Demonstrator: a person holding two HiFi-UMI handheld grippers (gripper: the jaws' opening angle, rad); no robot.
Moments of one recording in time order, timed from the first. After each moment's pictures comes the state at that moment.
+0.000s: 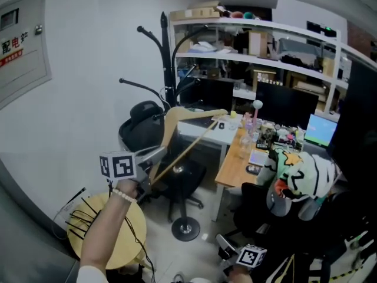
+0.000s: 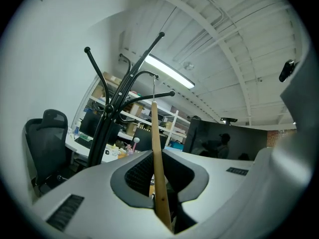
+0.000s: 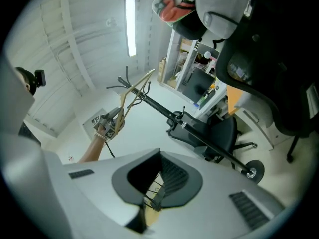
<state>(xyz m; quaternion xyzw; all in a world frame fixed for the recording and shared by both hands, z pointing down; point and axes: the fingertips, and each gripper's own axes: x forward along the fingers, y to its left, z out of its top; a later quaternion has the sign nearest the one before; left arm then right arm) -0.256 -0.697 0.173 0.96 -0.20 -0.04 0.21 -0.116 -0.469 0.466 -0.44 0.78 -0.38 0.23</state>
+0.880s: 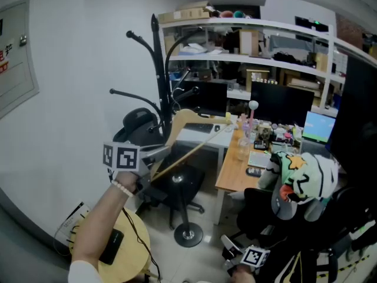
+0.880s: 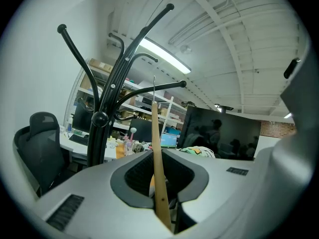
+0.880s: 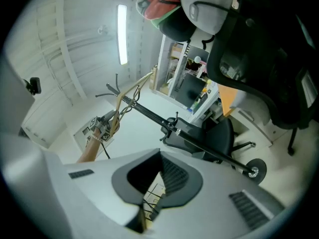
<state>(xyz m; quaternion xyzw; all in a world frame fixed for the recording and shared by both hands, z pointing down) -0.224 -0.753 0.165 0.97 -0.15 0.06 0.20 -0.103 -0.512 0.481 -0.47 0.73 -0.41 0.28</state>
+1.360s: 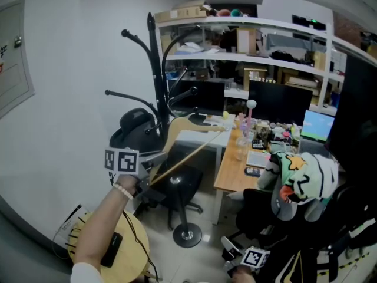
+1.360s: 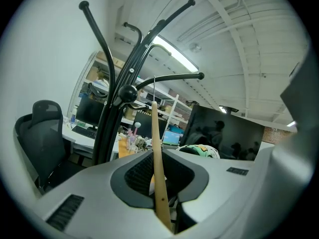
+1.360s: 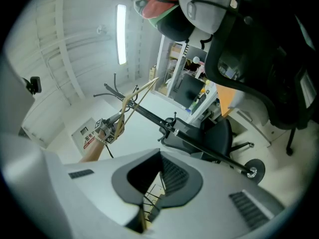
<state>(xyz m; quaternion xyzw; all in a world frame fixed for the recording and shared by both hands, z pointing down) -0.226 -0.783 0.206 0.96 -0.16 0.07 0.24 -0.102 -0.516 0.484 -0.48 0.73 -0.40 0.28</state>
